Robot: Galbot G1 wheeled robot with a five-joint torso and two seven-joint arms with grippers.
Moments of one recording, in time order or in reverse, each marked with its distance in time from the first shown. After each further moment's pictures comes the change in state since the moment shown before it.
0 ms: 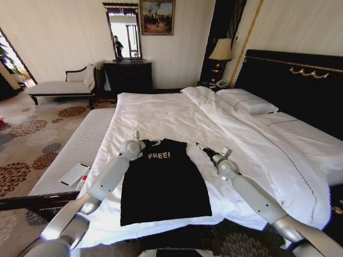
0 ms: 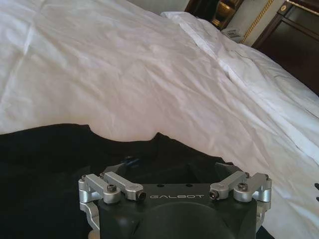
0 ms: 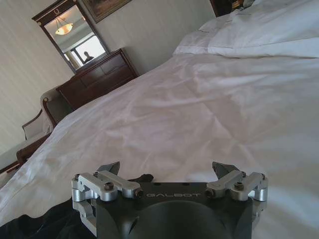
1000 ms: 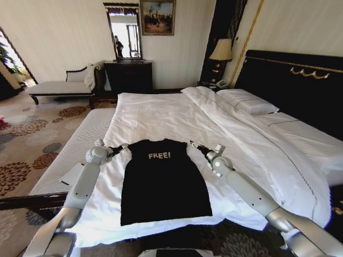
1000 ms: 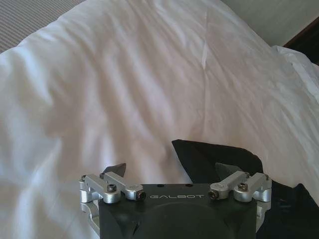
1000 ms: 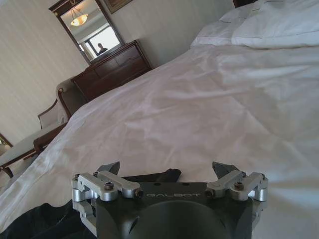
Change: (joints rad) left arm 0.123 0.060 -0.404 0.227 0.014 0.056 0.052; right arm 0.092 0.024 -0.109 -0.029 0.017 0.000 -0.003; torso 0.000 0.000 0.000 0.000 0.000
